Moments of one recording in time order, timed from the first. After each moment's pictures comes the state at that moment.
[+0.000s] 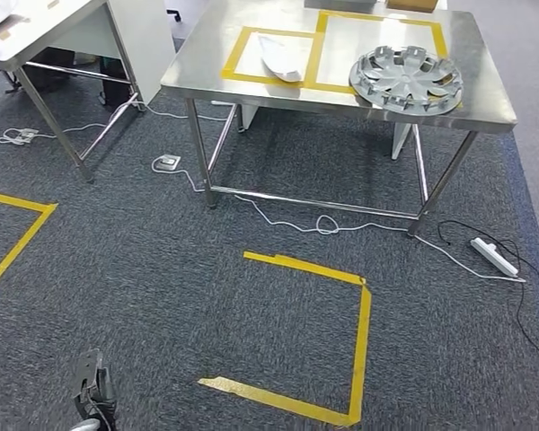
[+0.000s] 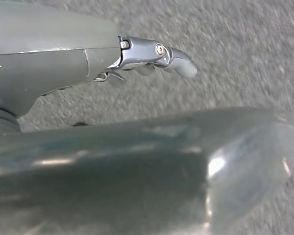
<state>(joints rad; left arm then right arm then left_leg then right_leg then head) -0.26 -0.11 0.98 -0.26 -0.54 0.09 -0.13 -0.09 0.24 -1.22 -0.18 1.48 0.01 -0.29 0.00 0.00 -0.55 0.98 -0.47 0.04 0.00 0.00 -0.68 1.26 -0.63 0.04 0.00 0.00</state>
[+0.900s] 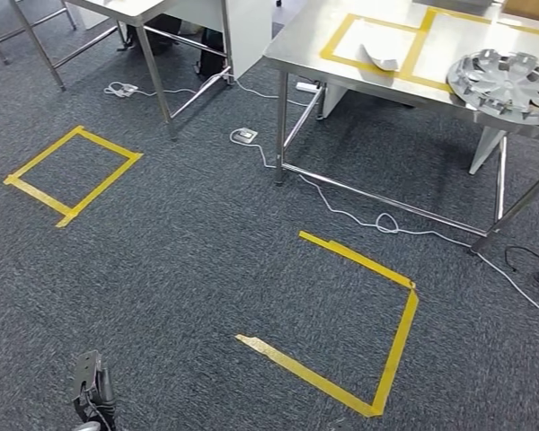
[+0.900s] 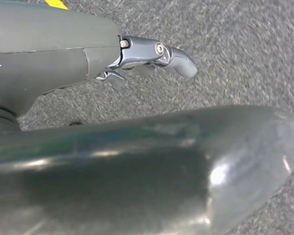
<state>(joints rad) -0.26 -0.10 0.91 -0.26 -0.47 0.12 -0.16 -0.11 0.23 -1.21 -0.16 1.49 0.01 -0.28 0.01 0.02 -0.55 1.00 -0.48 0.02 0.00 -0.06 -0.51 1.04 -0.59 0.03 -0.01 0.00</state>
